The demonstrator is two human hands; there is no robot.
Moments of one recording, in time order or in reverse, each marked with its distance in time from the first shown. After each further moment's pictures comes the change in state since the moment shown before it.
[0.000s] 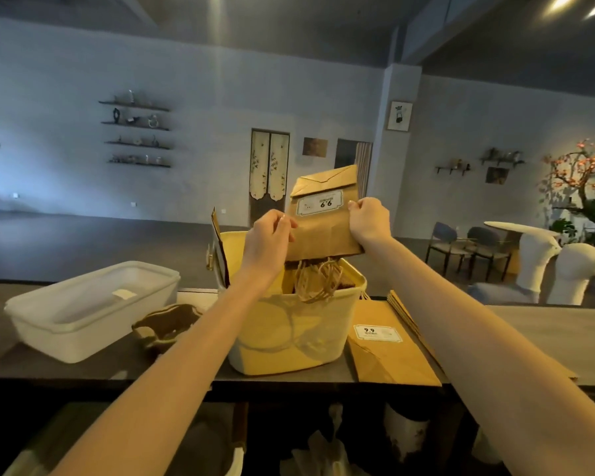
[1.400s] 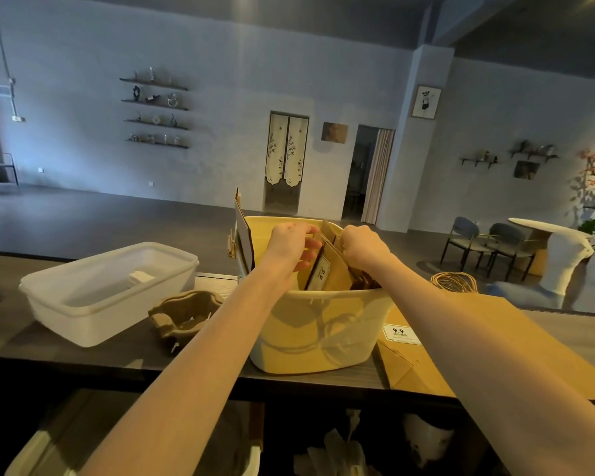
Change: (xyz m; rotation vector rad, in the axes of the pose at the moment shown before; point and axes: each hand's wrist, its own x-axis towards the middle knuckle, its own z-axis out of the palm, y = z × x) left_hand 0.004 -0.018 -0.007 -0.300 -0.113 -0.482; right_hand -0.002 0.023 0.075 -0.655 -0.394 -0.270
